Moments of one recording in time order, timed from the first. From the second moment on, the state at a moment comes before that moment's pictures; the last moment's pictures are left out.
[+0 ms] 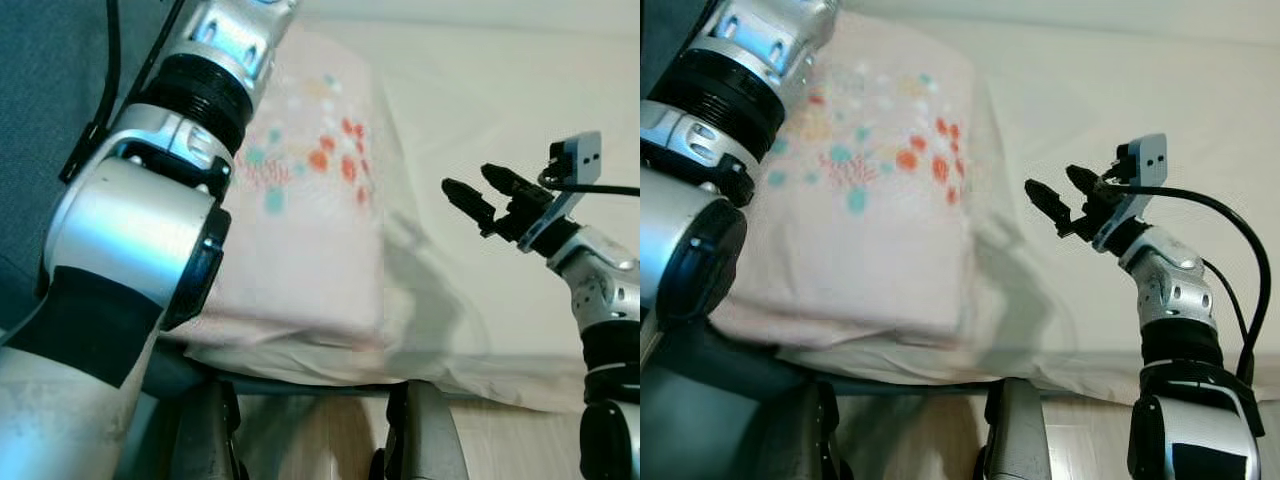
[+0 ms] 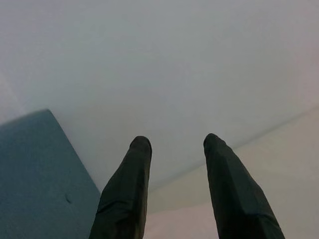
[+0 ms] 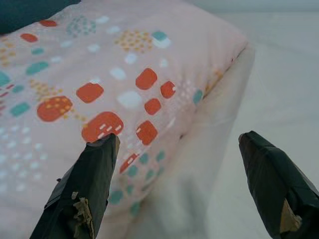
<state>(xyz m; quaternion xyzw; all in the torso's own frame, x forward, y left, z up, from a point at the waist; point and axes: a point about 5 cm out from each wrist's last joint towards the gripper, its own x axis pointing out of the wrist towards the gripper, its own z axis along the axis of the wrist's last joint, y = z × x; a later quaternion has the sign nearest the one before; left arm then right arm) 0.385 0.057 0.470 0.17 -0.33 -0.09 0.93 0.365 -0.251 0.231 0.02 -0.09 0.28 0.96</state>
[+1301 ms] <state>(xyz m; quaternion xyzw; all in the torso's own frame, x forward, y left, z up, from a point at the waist) 0.271 0.140 0.223 0.10 -0.14 -0.13 0.98 0.307 -0.178 0.213 0.02 -0.26 0.04 0.97</state>
